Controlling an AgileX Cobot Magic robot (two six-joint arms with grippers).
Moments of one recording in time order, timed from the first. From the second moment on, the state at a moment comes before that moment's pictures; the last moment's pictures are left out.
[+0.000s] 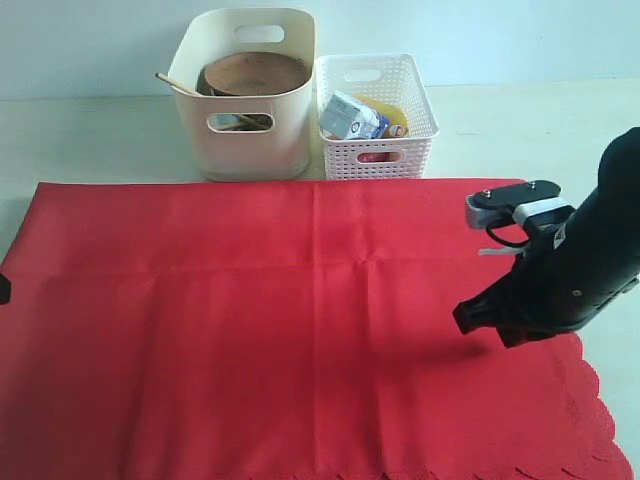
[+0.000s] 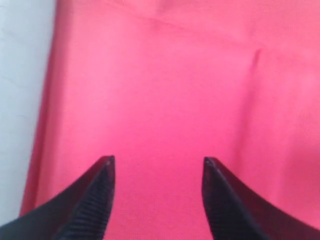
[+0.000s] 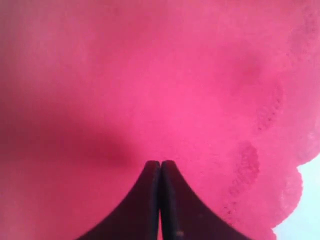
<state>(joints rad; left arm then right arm) 0.14 1.36 -0.67 -0.44 0.78 0.19 0.34 1.66 -0.68 0.16 0.53 -0.07</state>
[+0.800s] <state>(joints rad) 0.27 1.62 -0.67 -0.39 0.62 0.26 0.34 1.68 -0.68 0.17 0.53 -0.07</state>
